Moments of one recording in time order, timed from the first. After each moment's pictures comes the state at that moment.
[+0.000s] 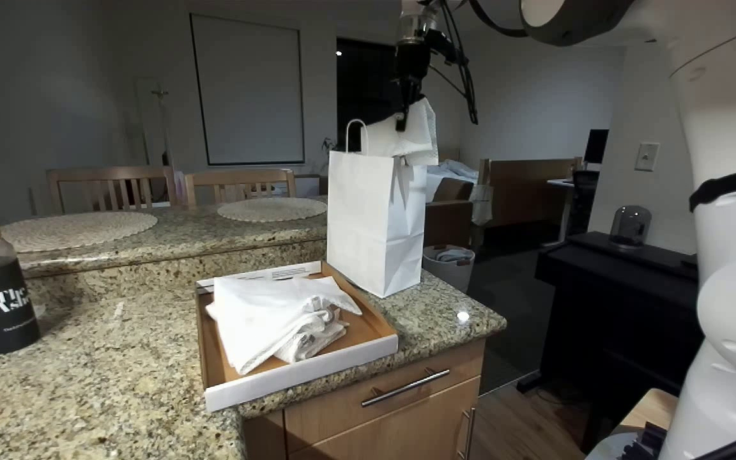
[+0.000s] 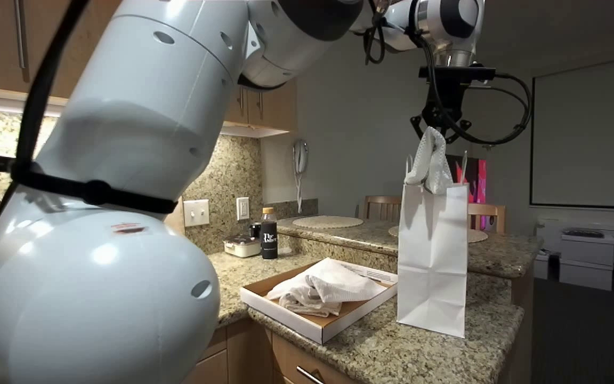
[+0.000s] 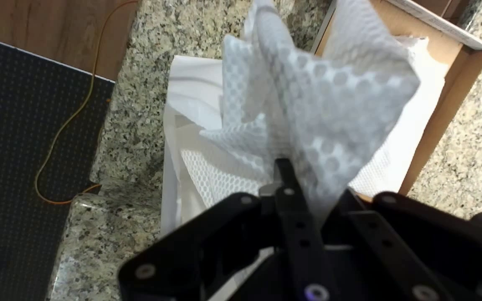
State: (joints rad) arm -0.05 0.40 -0.29 -1.04 0.27 1.35 -0.49
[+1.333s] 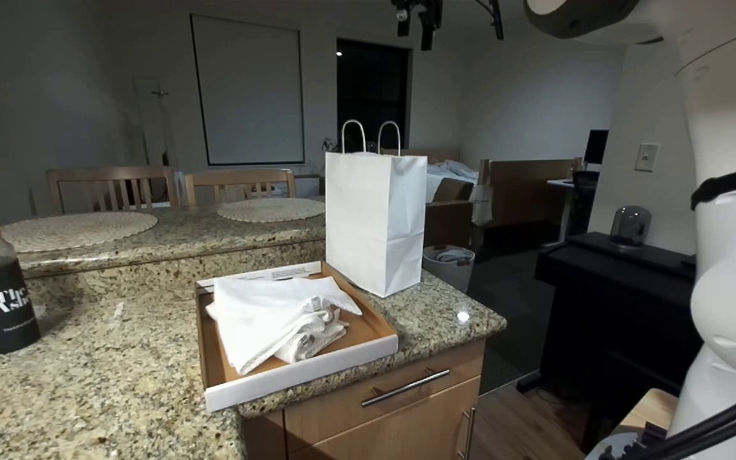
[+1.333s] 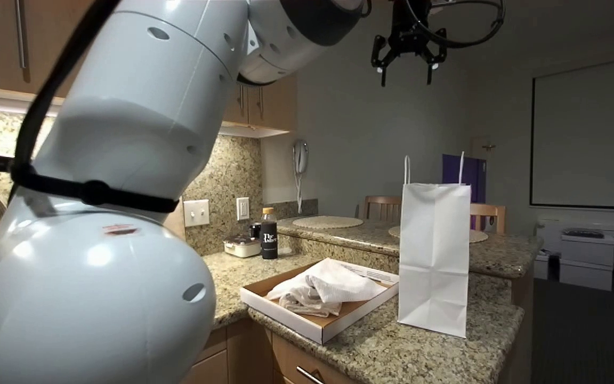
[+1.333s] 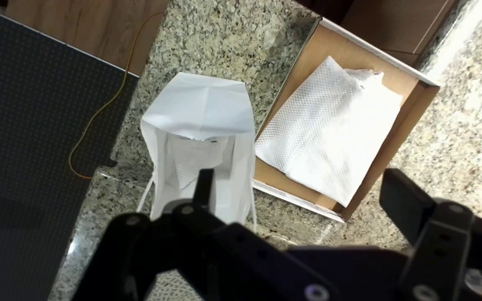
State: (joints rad) arm -0.09 0.38 -0.15 -0.60 0.15 0.98 -0.43
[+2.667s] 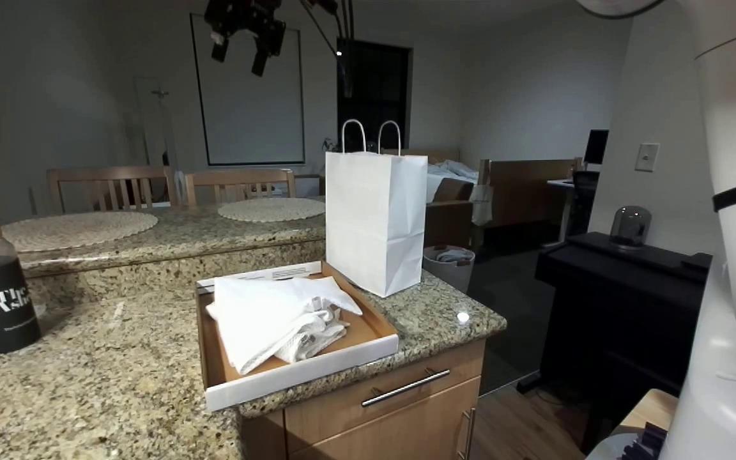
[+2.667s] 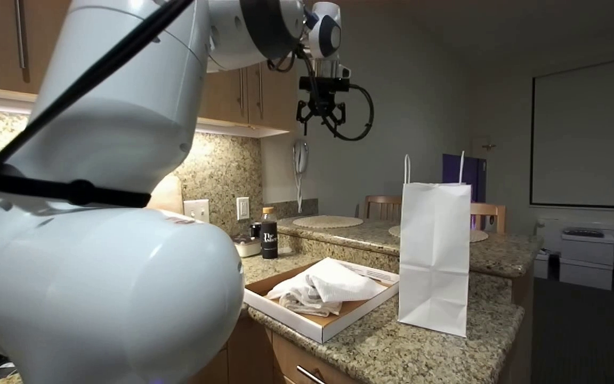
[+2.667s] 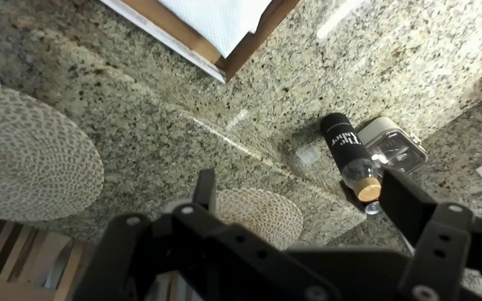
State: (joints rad) arm 0.27 0.30 0.00 -1.10 0.19 1.75 -0.25
